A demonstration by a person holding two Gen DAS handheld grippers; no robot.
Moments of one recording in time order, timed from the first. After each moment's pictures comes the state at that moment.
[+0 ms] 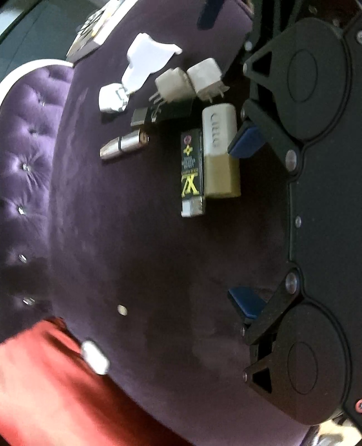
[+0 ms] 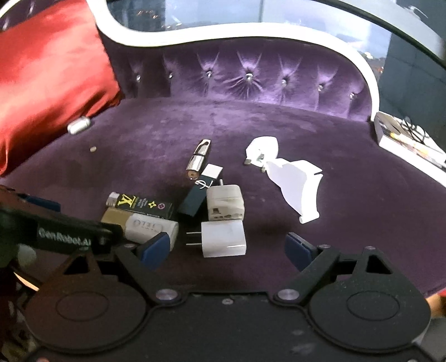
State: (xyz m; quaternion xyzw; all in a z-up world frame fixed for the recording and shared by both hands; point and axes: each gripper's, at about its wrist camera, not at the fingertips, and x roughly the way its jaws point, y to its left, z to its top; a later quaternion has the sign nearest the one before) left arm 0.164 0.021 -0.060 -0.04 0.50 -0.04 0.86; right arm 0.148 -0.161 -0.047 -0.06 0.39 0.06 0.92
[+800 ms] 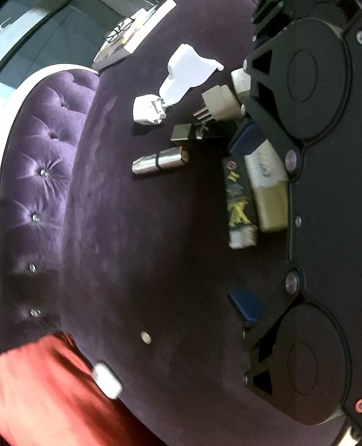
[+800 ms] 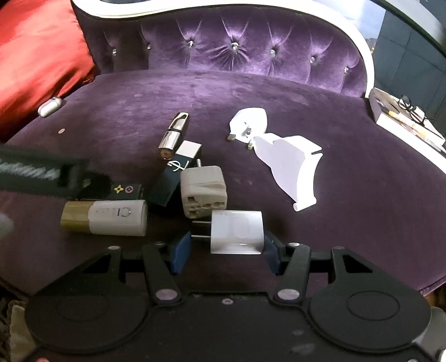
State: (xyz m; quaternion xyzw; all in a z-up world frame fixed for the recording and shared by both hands) left arm 0.197 0.004 -0.054 -0.07 0.48 -0.06 0.87; right arm 0.180 -0.165 -0.072 -0.07 0.44 0.03 0.89
